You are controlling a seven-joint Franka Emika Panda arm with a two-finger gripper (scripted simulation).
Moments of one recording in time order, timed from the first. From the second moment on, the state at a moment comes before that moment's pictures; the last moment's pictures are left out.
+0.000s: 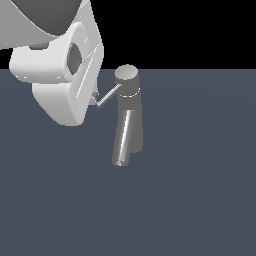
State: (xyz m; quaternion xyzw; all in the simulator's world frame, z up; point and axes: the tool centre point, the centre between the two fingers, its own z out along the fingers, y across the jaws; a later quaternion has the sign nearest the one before) arm -0.112 0.078 0.233 -0.63 0.72 -0.22 0.20
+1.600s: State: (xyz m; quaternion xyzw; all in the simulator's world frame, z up) arm -0.132 0.027 0.225 -0.63 0.72 -0.22 0.20
